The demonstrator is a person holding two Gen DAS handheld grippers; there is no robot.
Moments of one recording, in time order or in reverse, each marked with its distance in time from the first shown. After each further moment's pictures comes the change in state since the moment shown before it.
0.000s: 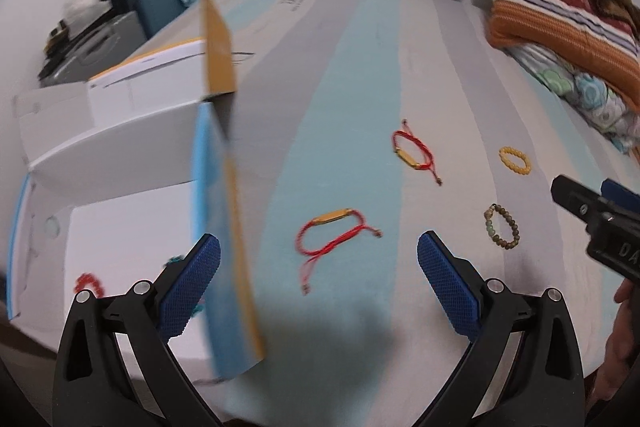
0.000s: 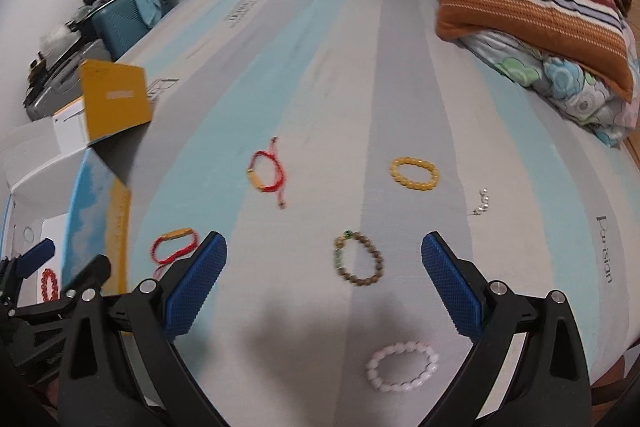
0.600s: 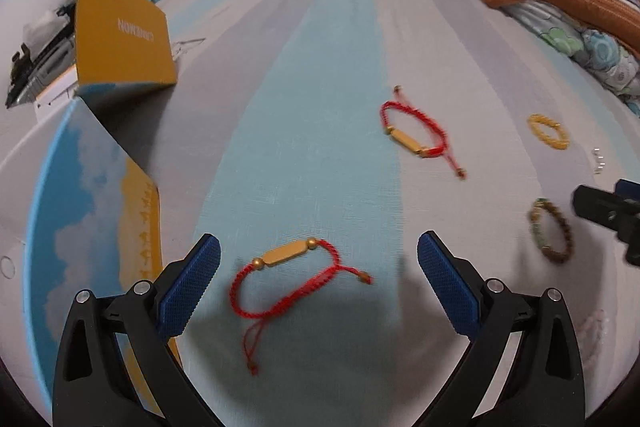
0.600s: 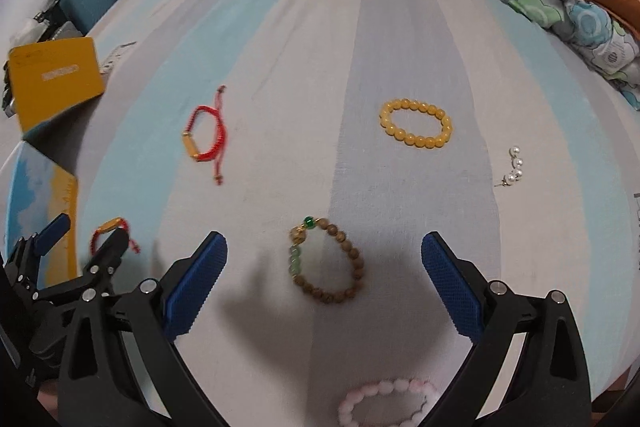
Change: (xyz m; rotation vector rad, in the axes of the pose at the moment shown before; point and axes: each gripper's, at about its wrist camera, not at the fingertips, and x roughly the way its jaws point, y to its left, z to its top) left arm 0.116 -0.035 0.004 0.088 0.031 0.014; right arm 0.109 -0.038 -0.004 0.061 0.204 0.027
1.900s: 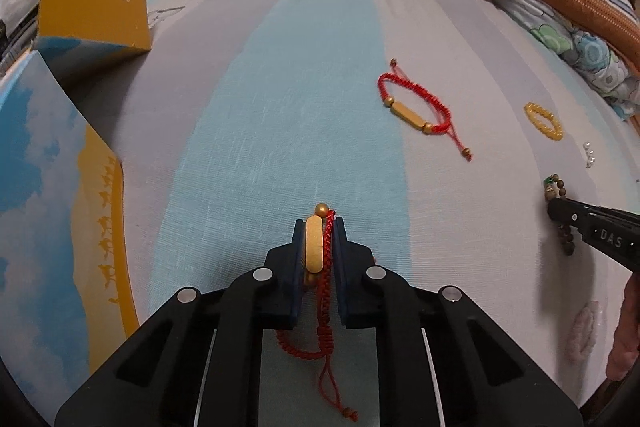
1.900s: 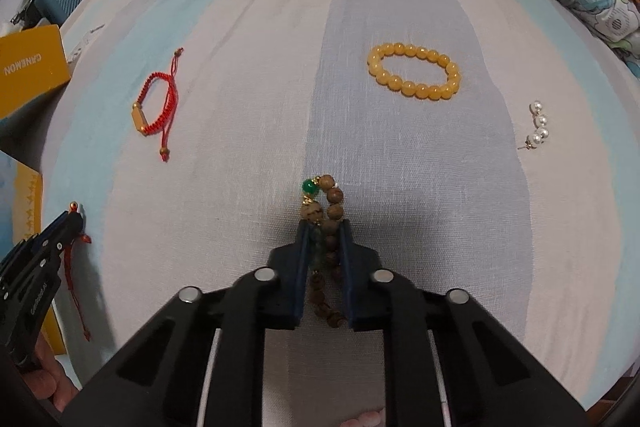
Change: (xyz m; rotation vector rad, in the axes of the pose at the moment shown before) left arm 0.019 0.015 -0.005 -0.020 0.064 -0.123; right arm 0.042 -0.007 -0.012 0.044 0.063 -0.039
